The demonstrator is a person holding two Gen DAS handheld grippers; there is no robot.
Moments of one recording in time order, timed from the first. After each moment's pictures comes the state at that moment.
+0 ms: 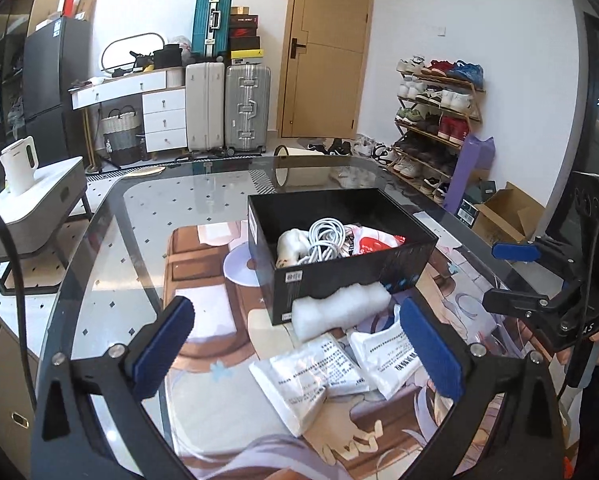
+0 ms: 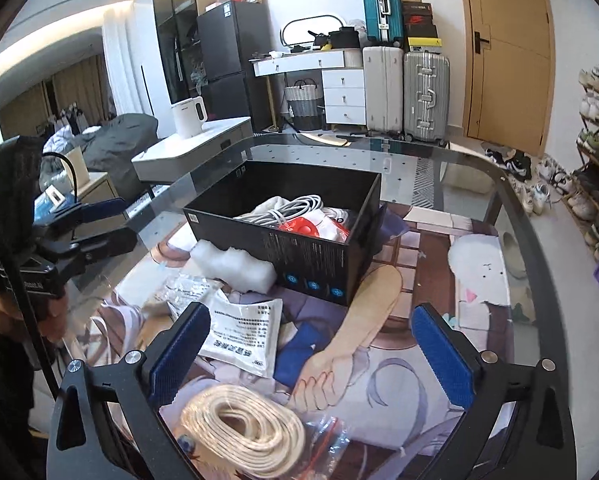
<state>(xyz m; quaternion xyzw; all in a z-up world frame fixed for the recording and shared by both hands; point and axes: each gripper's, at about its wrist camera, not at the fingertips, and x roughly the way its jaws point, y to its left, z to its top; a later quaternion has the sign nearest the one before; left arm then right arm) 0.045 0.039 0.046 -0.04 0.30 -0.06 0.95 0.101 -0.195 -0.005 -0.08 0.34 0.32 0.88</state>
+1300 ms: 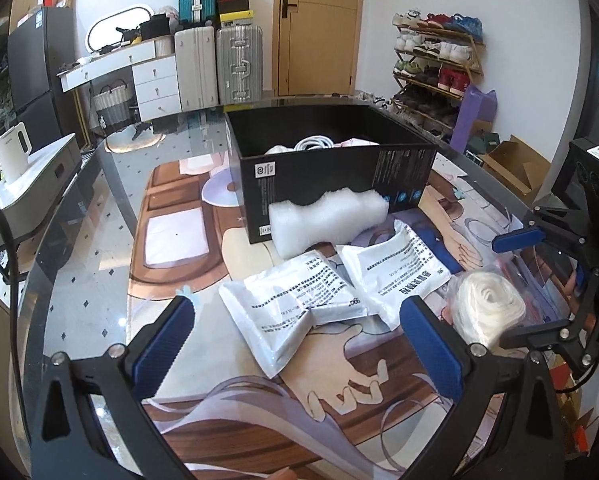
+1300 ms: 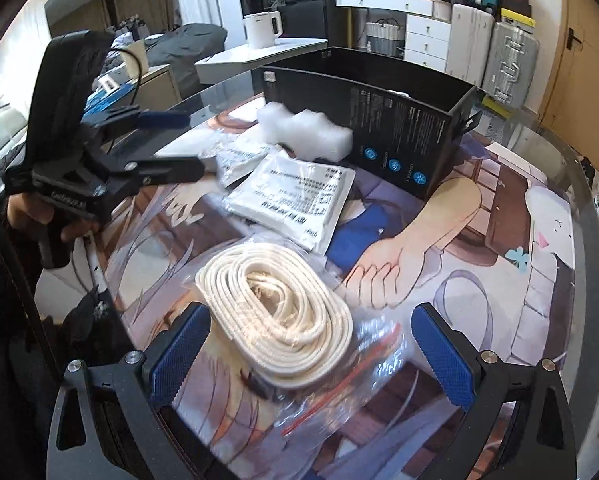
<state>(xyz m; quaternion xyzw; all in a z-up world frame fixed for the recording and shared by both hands) 0.040 0.016 -0.009 0.00 0.37 -0.06 0.93 0.078 -0.182 -0.071 -0.18 0.42 0.41 0.79</state>
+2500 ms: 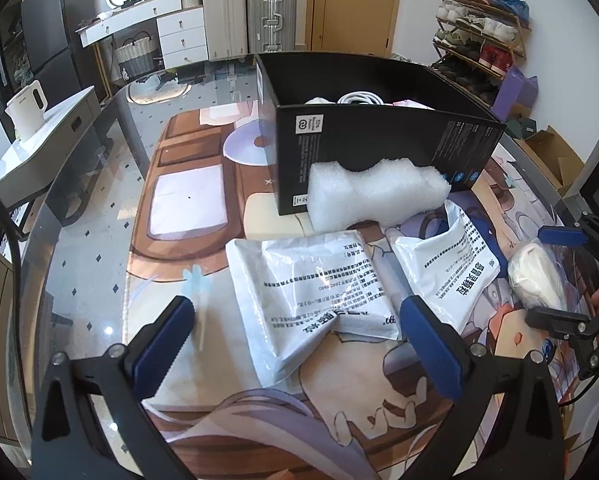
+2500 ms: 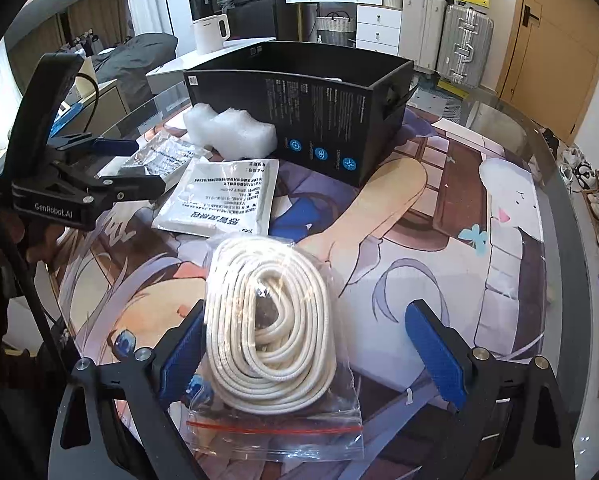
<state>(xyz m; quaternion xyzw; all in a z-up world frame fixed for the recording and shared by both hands) 0.076 0.028 -0.032 -0.03 0.46 -0.01 0.89 0.098 -0.197 -0.079 -0.18 0.43 0.34 0.82</state>
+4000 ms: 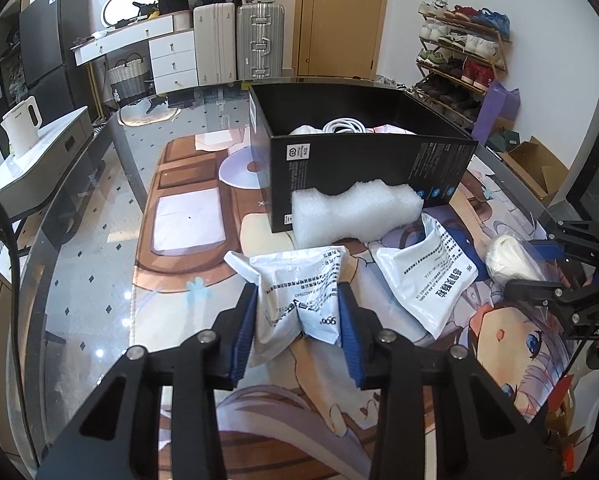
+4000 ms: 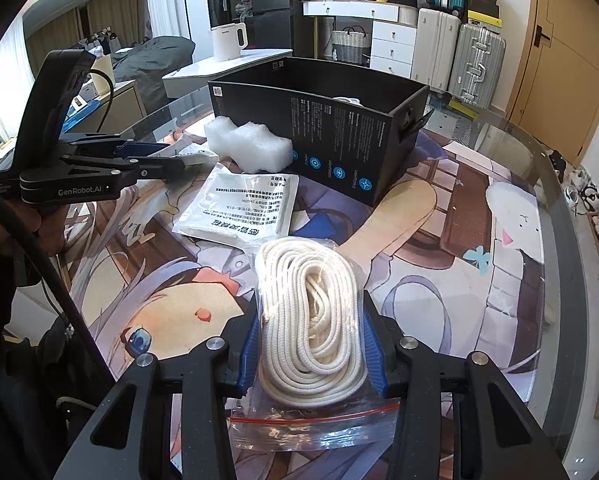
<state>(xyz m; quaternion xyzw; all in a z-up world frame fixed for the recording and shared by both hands) 0.055 0.031 -0.019 -0.02 0.41 -0.03 0.91 0.087 -0.198 -0.067 -0.18 0.40 0.36 0.82</state>
